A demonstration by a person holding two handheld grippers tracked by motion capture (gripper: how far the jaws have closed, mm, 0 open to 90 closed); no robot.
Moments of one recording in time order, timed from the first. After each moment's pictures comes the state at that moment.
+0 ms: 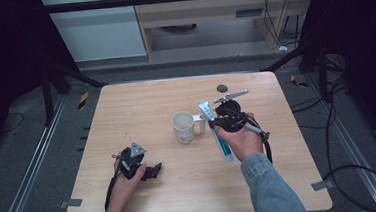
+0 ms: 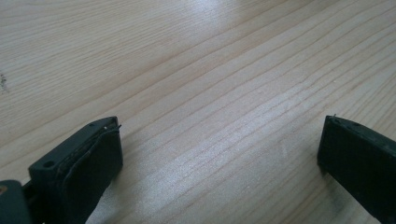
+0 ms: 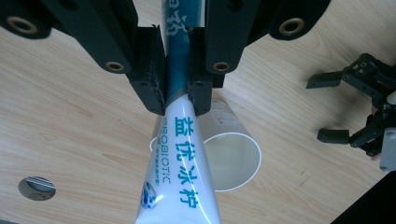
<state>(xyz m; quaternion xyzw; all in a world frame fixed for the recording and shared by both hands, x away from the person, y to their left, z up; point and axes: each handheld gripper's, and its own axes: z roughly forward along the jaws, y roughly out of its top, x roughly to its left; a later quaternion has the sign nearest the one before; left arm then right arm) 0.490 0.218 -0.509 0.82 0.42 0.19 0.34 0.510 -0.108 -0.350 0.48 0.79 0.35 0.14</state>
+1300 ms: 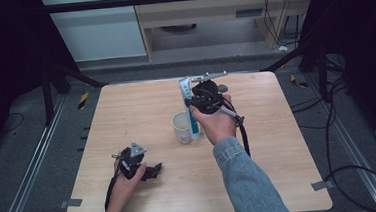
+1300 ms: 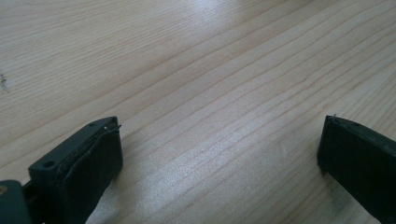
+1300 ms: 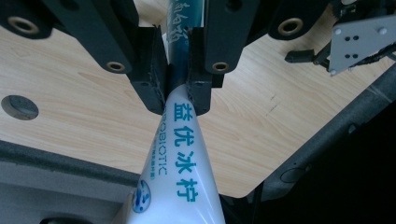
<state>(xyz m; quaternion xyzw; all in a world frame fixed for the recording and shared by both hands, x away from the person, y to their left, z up) 0.490 0.218 -0.509 0.82 0.42 0.18 0.34 0.538 -0.054 -0.307 0.47 0.75 0.43 0.17</state>
